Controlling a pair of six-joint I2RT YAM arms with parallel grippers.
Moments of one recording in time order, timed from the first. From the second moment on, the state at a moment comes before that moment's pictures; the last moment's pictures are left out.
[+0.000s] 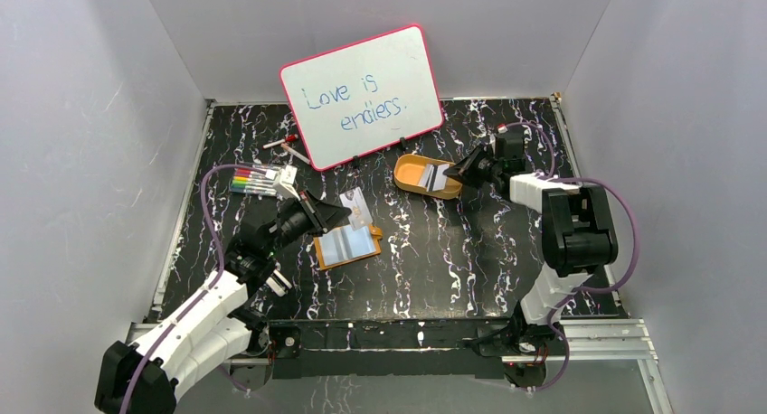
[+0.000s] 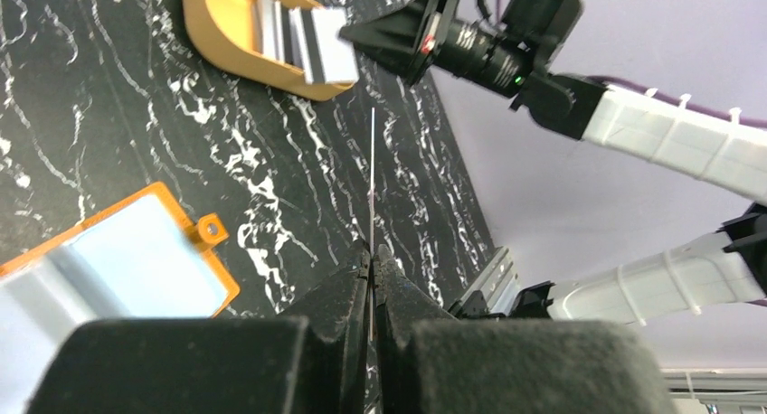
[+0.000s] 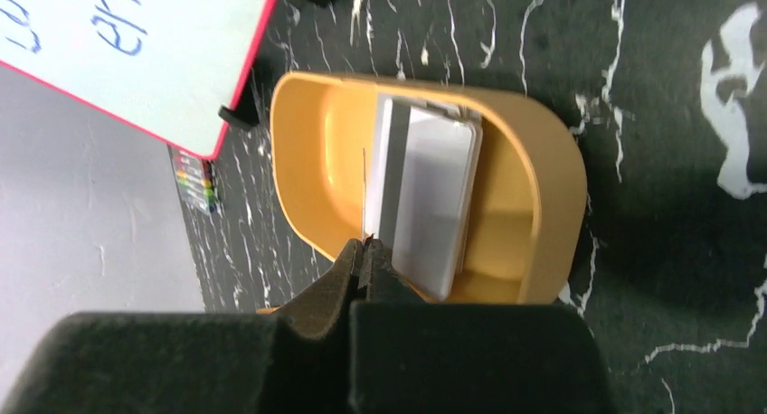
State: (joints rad) left arm -0.49 0.81 0.44 0.22 0.31 -0.85; right arm 0.13 1.73 0.92 0.17 -0.49 0.82
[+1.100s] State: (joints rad) left arm -0.49 0.82 0.43 0.19 0.31 -0.84; right arm 0.14 1.47 0.96 -0.04 -0.35 0.71
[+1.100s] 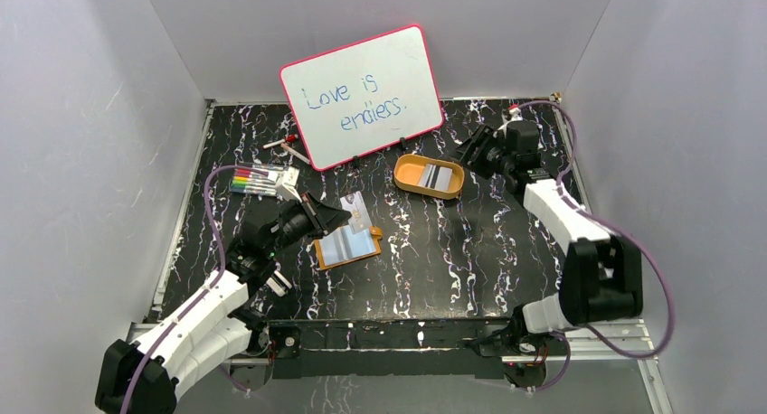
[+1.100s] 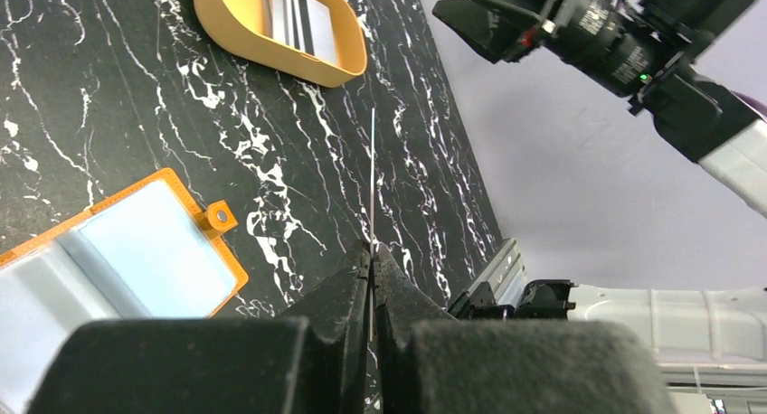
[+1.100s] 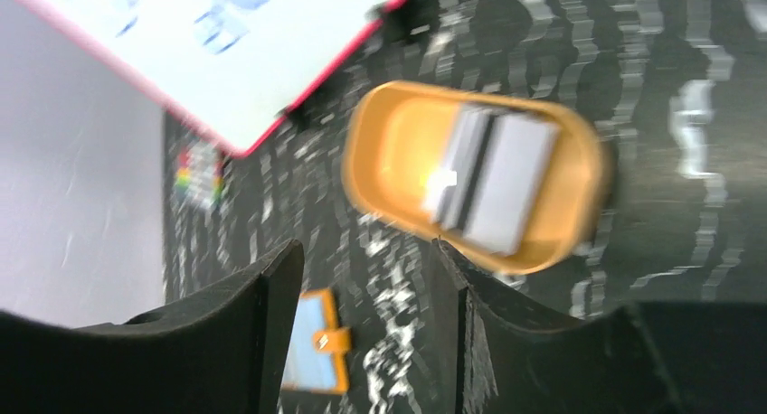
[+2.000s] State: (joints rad) left arm -0.49 0.78 0.31 0.69 0.61 -1.11; right arm 0.60 1.23 0.76 0.42 -0.94 0.90
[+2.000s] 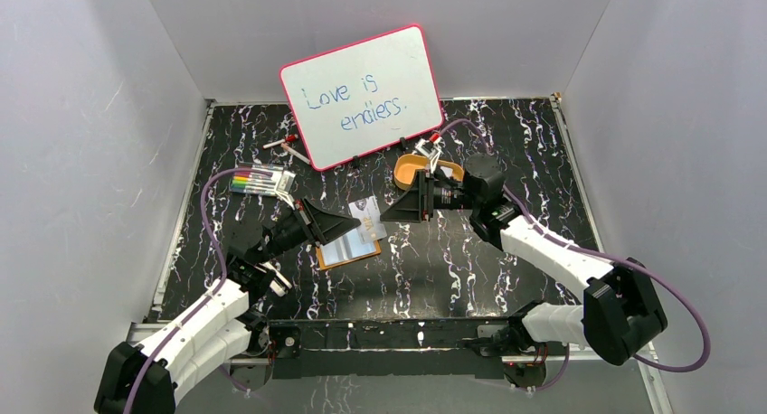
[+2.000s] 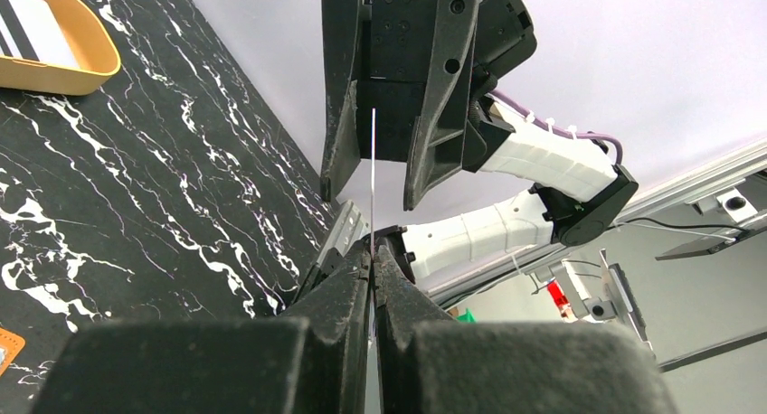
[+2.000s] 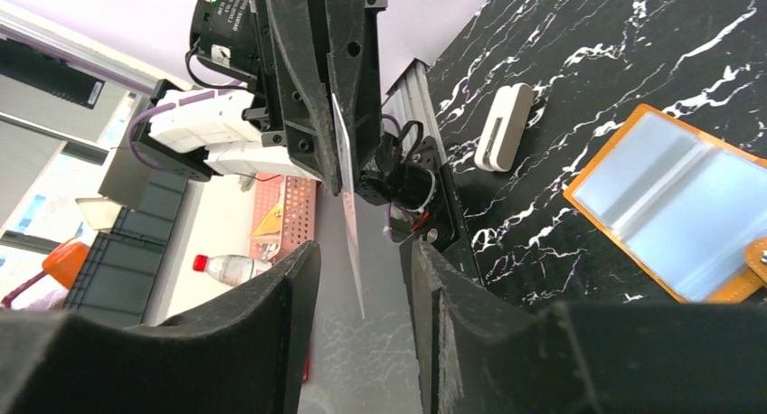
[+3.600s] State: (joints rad) left arm -0.48 0.92 0.43 -0.45 -0.12 -1.00; right arm 0.74 1.76 1.06 -0.06 -0.60 0.56
